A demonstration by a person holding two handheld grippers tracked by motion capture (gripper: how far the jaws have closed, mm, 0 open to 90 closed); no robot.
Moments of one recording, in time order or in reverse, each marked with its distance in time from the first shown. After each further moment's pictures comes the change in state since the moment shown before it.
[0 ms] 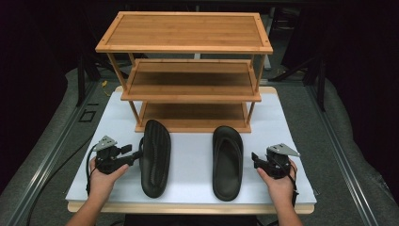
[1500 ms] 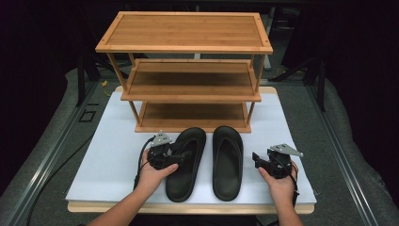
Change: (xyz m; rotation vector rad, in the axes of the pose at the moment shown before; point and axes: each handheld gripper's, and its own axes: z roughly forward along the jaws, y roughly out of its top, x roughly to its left) left arm -0.103 0.025 0.083 0.061 -0.156 0.135; right arm -0.005 -0.002 0.000 0.000 0.021 0.057
